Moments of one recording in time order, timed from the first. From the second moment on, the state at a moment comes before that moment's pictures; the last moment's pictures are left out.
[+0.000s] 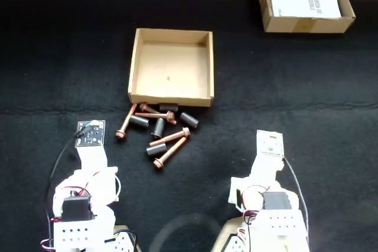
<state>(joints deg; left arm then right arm) -10.0 -103.3 96.2 76.2 3.9 -8.5 -65.8 93.1 55.5 -10.2</state>
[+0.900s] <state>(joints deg) -10.0 -103.4 70.5 77.2 3.9 -8.5 -65.8 93.1 55.5 -10.2</state>
